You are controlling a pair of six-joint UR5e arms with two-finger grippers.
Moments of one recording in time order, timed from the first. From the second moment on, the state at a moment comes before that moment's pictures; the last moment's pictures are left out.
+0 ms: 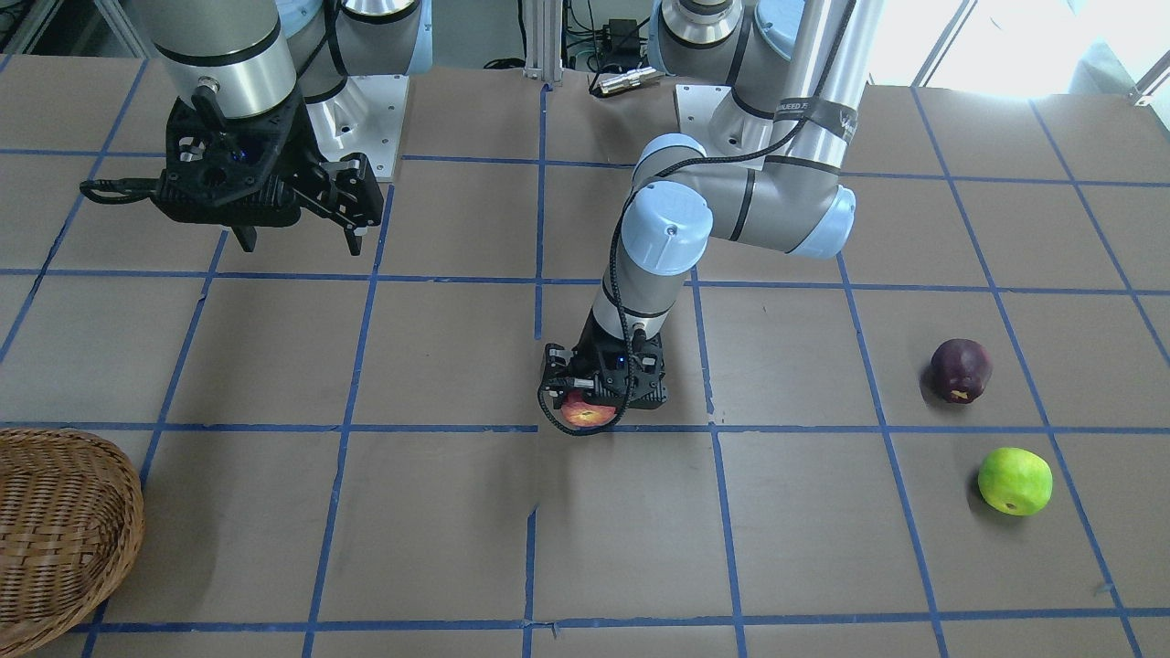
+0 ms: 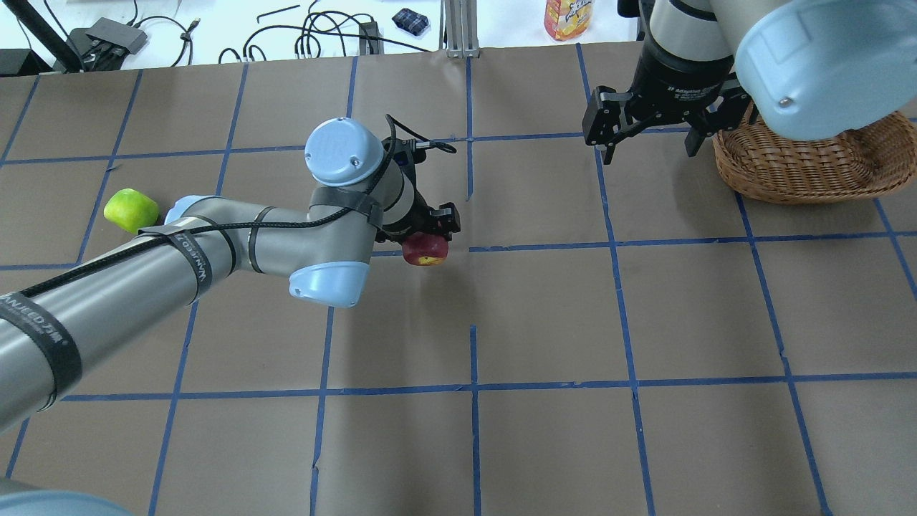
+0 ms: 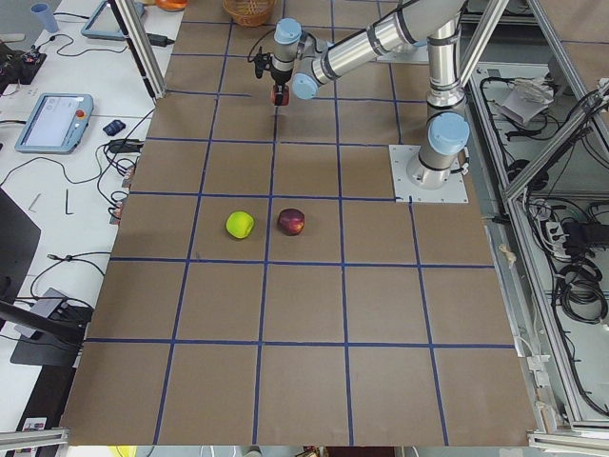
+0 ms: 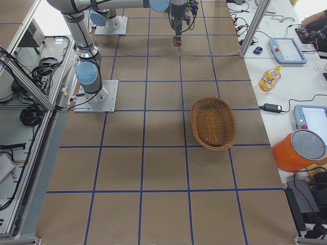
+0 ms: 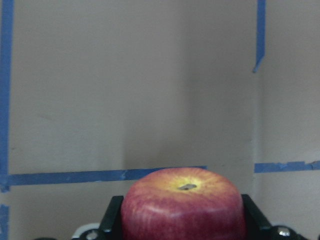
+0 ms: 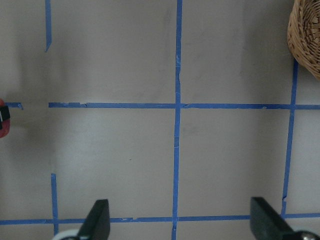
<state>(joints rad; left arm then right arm) -1.83 -1.97 -1.91 -0.63 1.42 -0.29 1.67 -1.53 1.53 -1.61 -1.63 0.07</state>
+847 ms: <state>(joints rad) -1.91 -2.01 -1.88 -0.60 1.40 -0.40 1.67 -1.53 1.53 -1.61 -1.63 0.07</state>
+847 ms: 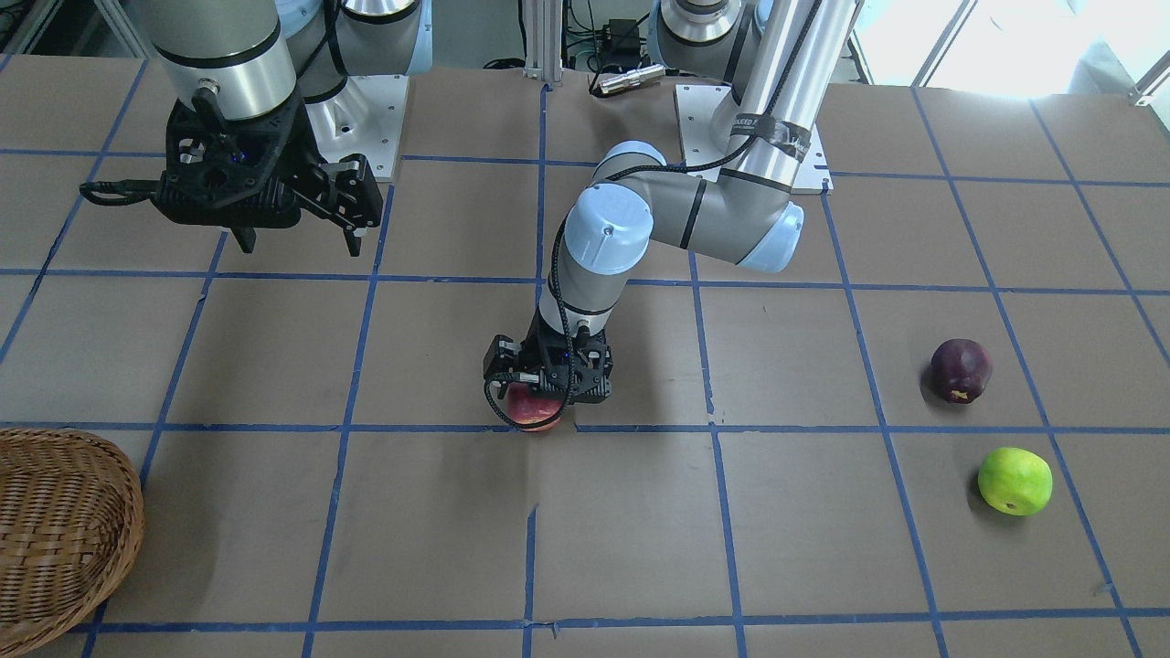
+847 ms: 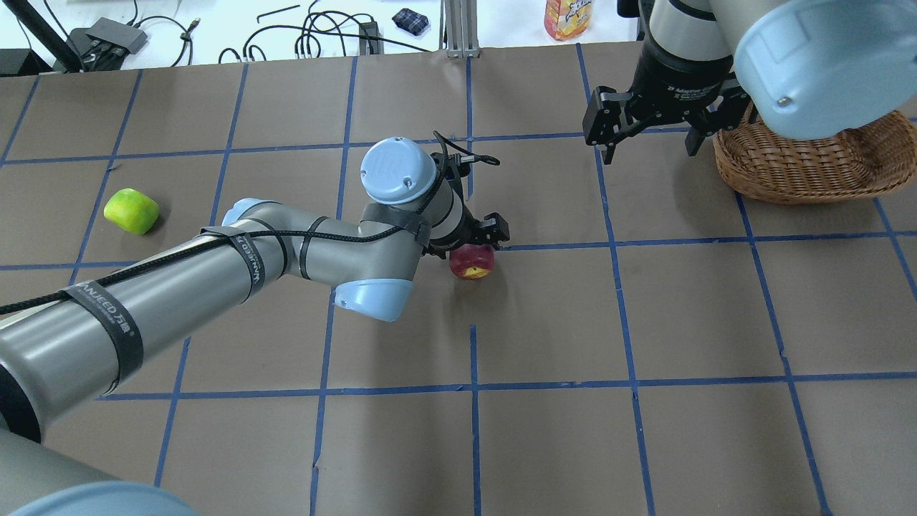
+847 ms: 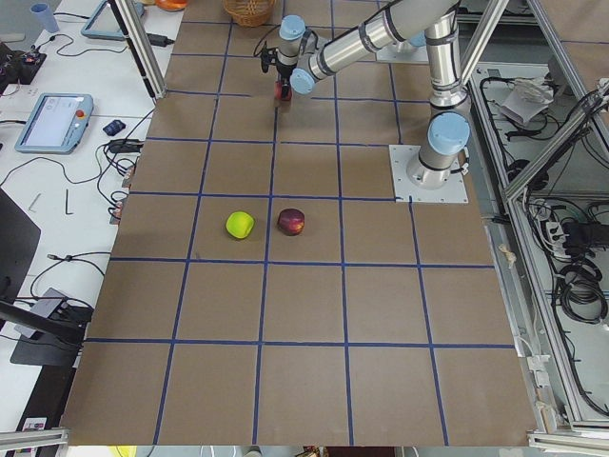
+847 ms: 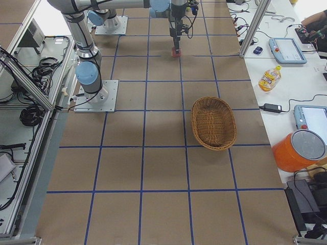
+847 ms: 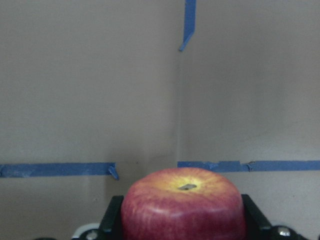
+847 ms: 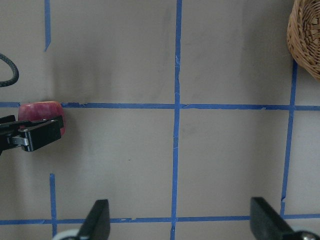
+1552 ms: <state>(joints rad) -1.71 -1.81 -1.92 -0.86 1.63 -0.05 1.73 -1.46 1.55 -1.66 -1.64 0.12</state>
